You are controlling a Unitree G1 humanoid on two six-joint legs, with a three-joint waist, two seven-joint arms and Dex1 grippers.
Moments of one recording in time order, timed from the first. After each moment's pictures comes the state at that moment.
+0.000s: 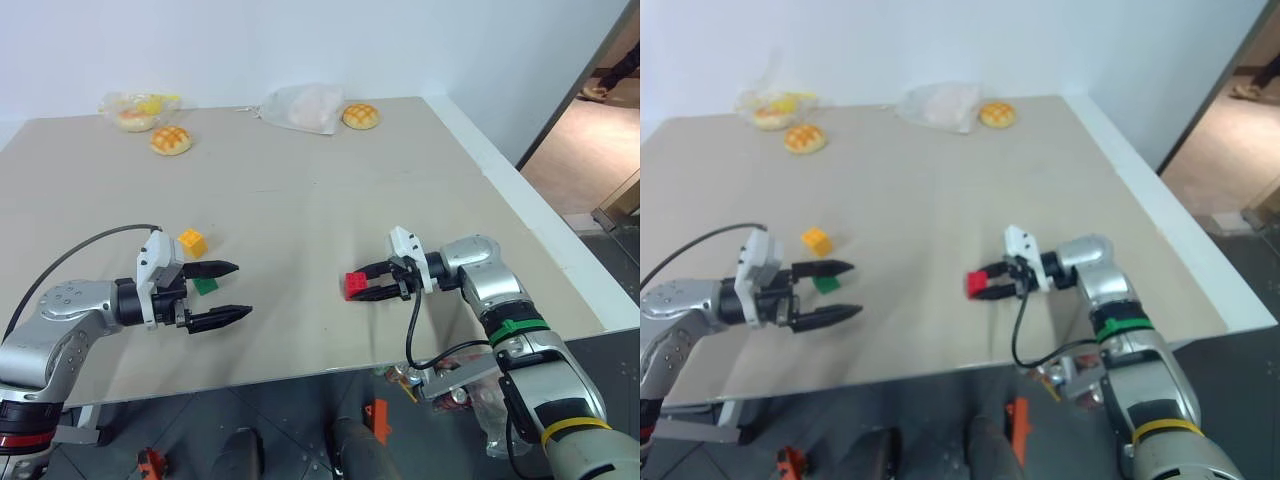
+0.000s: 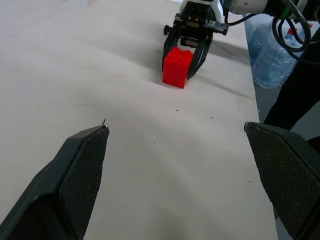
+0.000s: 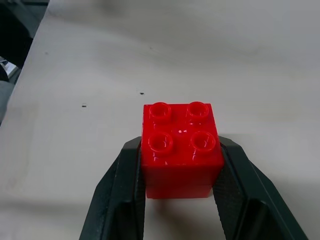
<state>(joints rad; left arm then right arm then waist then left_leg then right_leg) -0.20 0.77 0.13 -0.24 -0.64 0.50 -1.12 -0.81 -0.52 0.22 0.69 0.14 -0.05 1.52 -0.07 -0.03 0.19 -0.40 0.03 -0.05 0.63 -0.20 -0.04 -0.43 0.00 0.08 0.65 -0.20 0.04</state>
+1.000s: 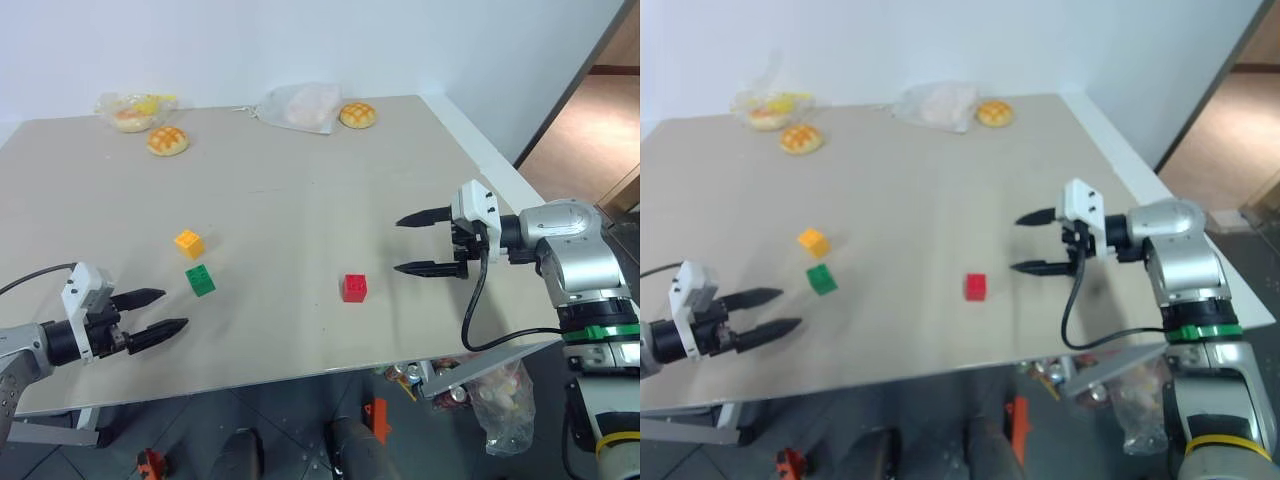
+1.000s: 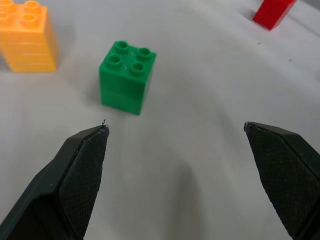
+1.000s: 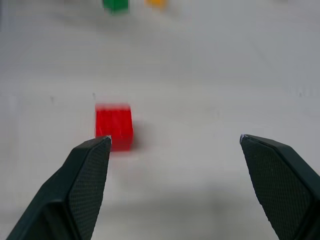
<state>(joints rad) 0.07 0.83 0.37 -0.12 -0.60 0.48 -1.08 -0.70 -0.75 0.04 0.20 0.28 0.20 1.41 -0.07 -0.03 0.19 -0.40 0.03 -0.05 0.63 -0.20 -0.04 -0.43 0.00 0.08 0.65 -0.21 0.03</state>
